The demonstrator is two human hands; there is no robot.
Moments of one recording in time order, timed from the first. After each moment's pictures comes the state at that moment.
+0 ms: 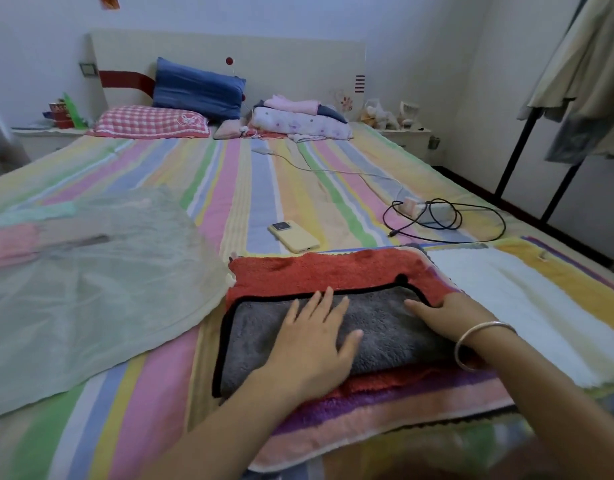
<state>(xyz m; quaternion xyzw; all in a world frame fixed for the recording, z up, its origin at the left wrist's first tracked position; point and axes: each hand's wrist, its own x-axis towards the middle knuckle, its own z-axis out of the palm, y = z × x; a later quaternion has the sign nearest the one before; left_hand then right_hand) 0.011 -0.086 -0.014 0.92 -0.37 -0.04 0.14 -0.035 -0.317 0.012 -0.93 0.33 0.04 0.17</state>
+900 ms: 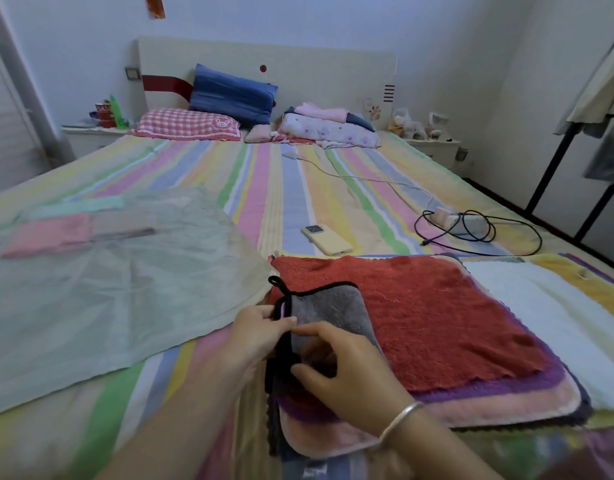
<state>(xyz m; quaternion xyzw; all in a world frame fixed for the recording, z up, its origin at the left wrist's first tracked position) 0.044 0.013 -0.009 0.78 0.03 -0.14 0.60 -0.054 -0.114 0.007 -0.92 -0.06 -0.10 0.36</state>
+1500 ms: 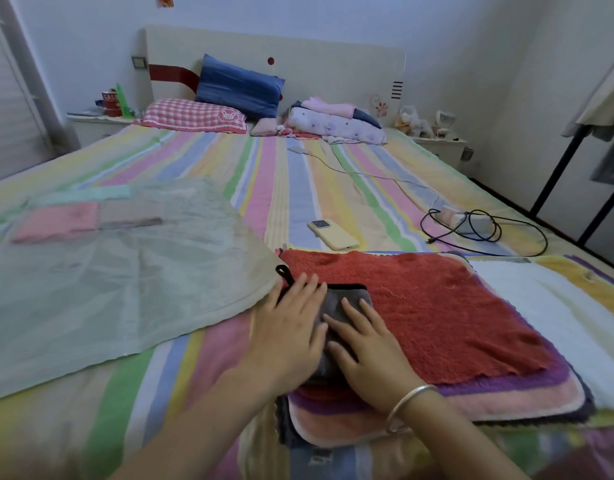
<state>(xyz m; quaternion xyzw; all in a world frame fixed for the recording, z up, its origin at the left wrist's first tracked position) 0.033 0.009 -0.035 0.92 -0.34 0.15 0.13 -0.031 -0.146 -0.037 -0.98 -0.01 -0.12 0.14</state>
